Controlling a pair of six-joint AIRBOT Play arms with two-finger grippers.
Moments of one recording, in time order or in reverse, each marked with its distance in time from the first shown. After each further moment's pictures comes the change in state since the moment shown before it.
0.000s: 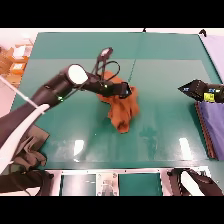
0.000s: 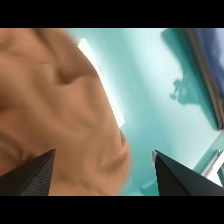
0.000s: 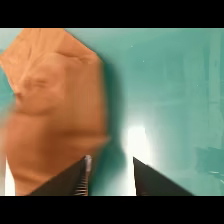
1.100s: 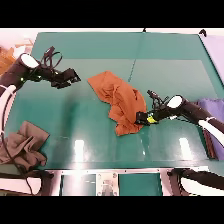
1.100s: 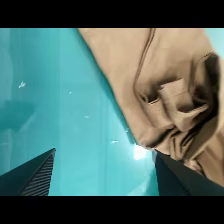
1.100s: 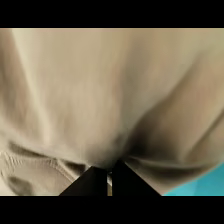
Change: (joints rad) left arm 0.540 -0.101 0.015 0.112 -0.148 0.003; right arm 0.489 -0.487 -0.195 0.021 -0.195 0.027
